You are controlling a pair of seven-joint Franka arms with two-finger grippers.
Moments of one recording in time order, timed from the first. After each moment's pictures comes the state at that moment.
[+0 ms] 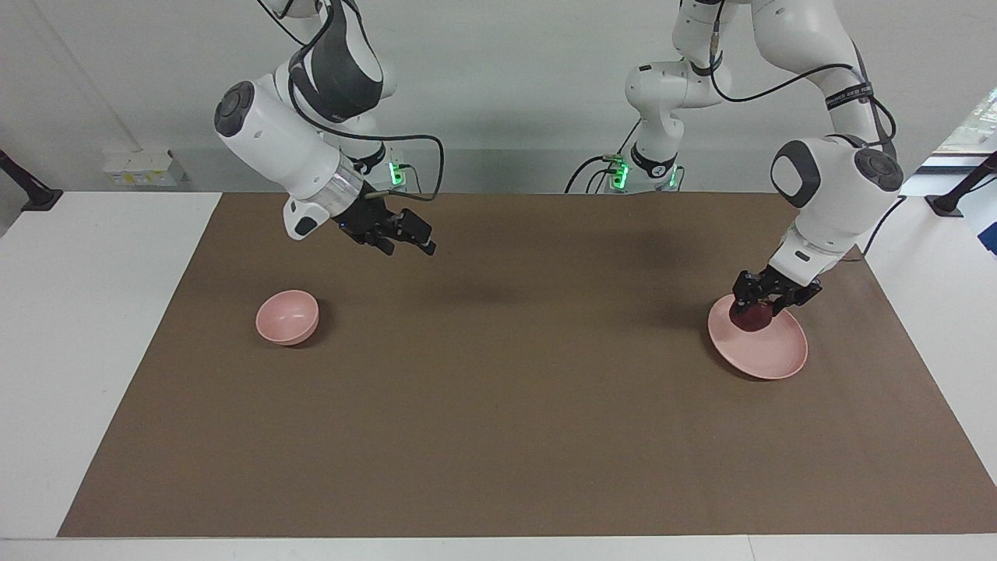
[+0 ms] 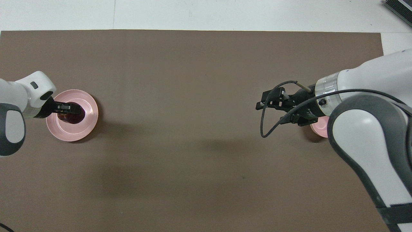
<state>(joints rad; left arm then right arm) -0.02 0.08 0.03 -2.02 -0.10 2.19 0.21 0.19 0.05 -0.03 -1.81 0.56 1.85 0.42</state>
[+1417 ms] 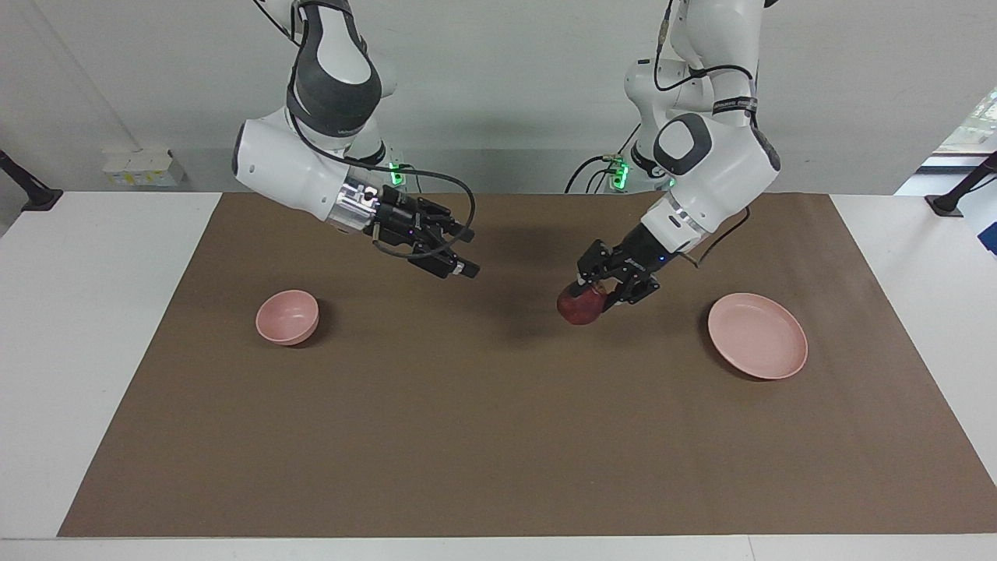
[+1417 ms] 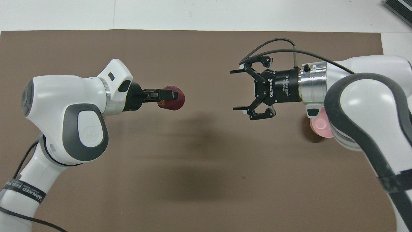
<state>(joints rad) -0.29 0.11 -0.12 -1.94 -0.84 2.36 0.21 0.24 0.15 -0.02 -1.78 1.12 2.01 1.11</state>
